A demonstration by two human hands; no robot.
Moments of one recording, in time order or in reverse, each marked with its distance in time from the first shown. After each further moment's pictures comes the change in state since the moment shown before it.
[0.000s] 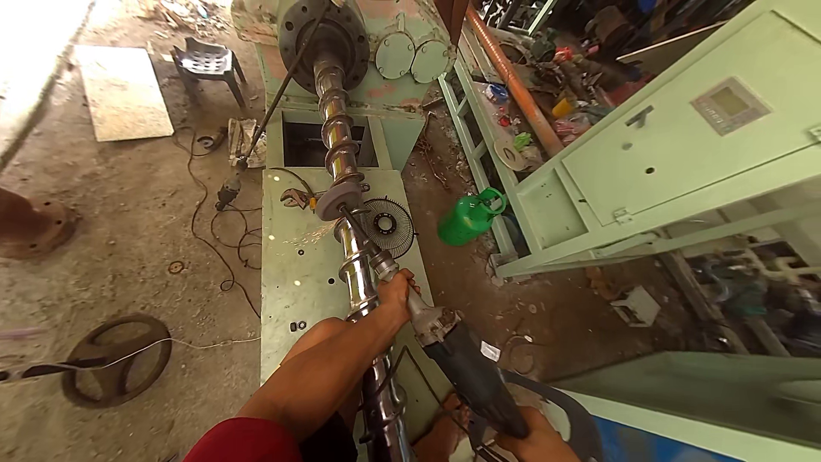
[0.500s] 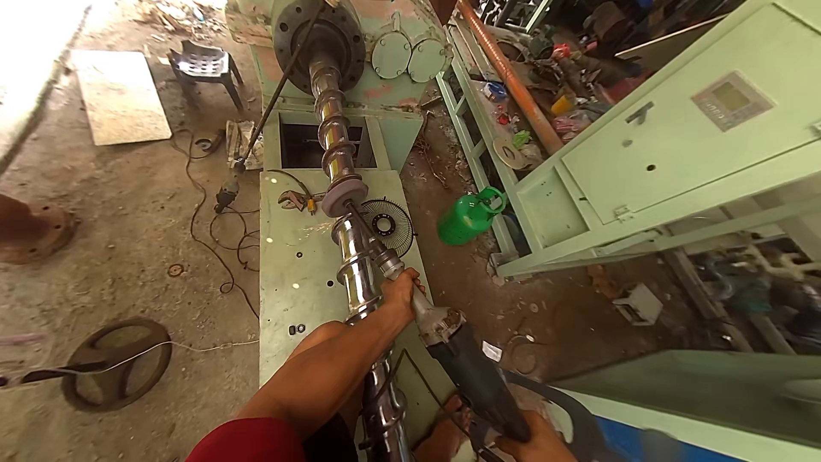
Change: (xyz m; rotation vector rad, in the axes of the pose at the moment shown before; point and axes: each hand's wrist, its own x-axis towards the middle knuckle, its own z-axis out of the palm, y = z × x) left_hand 0.005 -0.004 0.012 0.038 -0.040 0.004; right_hand 0.002 0.002 0.001 0.023 0.030 -0.006
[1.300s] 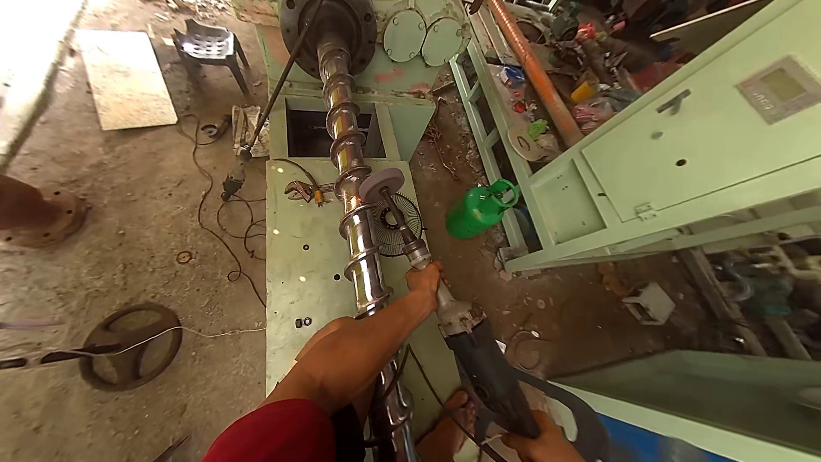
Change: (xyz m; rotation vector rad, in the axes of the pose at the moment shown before) left_hand 0.032 -0.012 0.033 0.103 0.007 -0.031; right_hand 0.016 0.009 0.000 0.231 -0.049 0.047
